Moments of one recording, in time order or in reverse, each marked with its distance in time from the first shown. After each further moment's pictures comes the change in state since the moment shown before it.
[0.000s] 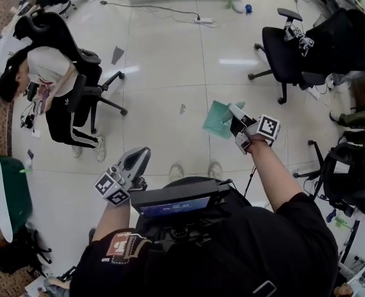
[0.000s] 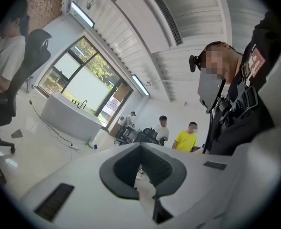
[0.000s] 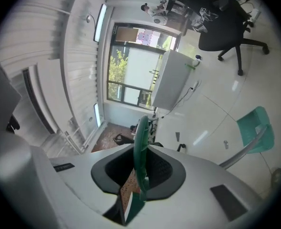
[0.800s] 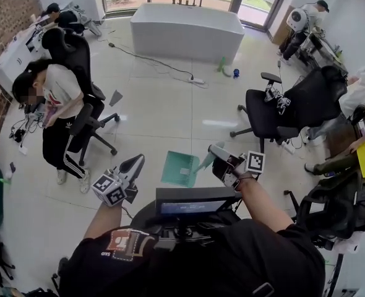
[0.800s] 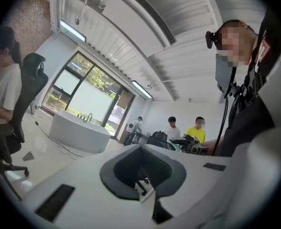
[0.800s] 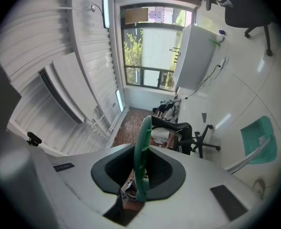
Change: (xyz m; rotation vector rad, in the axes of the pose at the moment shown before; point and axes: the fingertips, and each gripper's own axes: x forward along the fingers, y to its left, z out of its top) left arm -0.078 -0.044 0.094 0.160 -0.025 0.103; right arm -0.041 0.262 -0.133 0.012 0.234 0.252
